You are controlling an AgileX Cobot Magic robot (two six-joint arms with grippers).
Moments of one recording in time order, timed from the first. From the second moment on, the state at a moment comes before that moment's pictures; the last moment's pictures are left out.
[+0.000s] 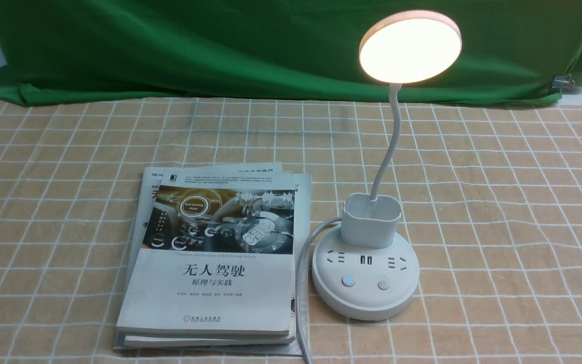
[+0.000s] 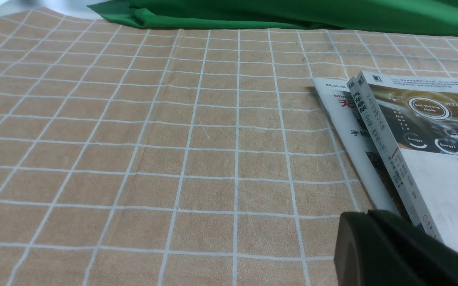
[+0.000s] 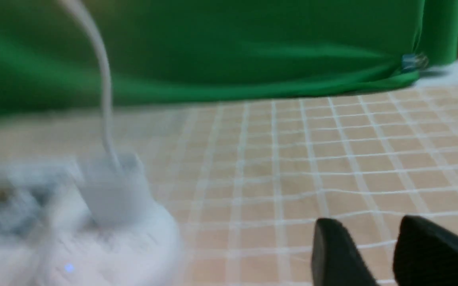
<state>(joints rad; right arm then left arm) 0.10 0.00 0.01 0.18 0.18 0.05 0.03 0.00 0.01 0.07 0.31 -0.03</state>
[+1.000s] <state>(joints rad) 0.10 0.75 -0.75 0.23 0.96 -0.12 0.03 0.00 0.01 0.07 0.31 -0.03</state>
